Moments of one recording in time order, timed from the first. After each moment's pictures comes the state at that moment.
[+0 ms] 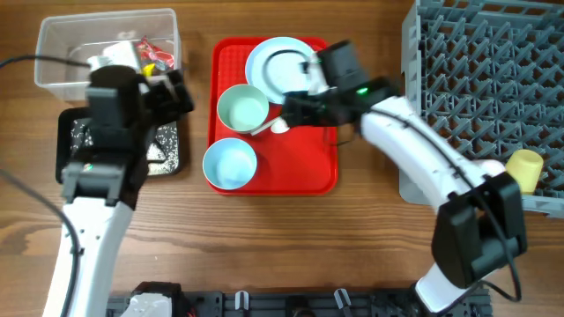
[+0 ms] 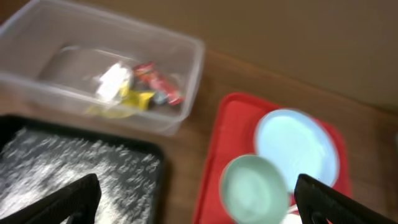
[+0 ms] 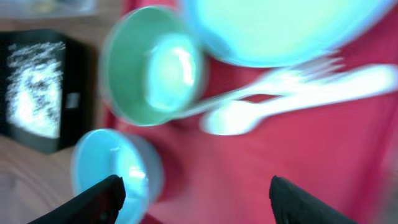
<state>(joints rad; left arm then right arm) -0.07 1.17 1.13 -0.56 -0.13 -0.36 0.50 1.81 1.40 -0.61 -0.29 0.41</state>
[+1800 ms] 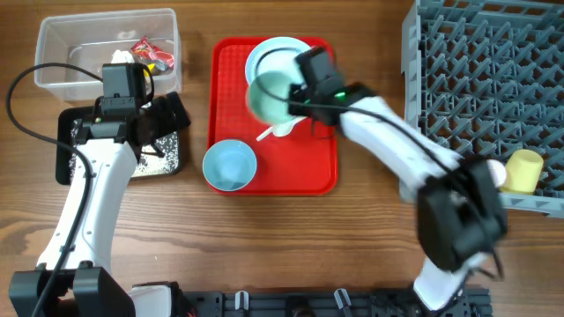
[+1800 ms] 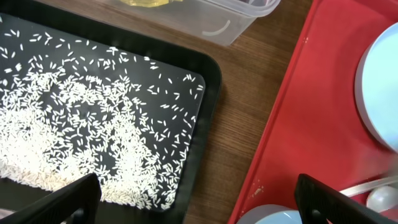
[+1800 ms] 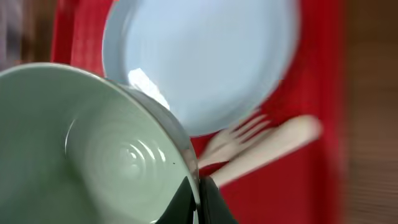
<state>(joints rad) 0.03 1.47 1.13 -0.70 -0.07 -0.36 0.50 1.92 1.41 -0.45 0.00 0.54</state>
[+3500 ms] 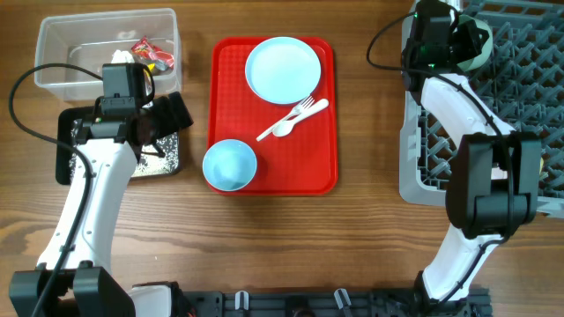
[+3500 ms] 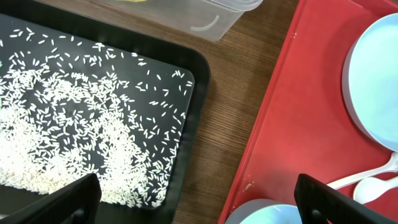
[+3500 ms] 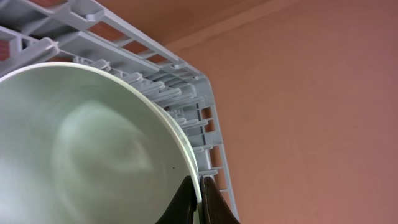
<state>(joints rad) 0.03 1.47 1.13 -0.70 -0.03 -0.36 0.05 2.02 1.42 0.14 1.09 -0.76</state>
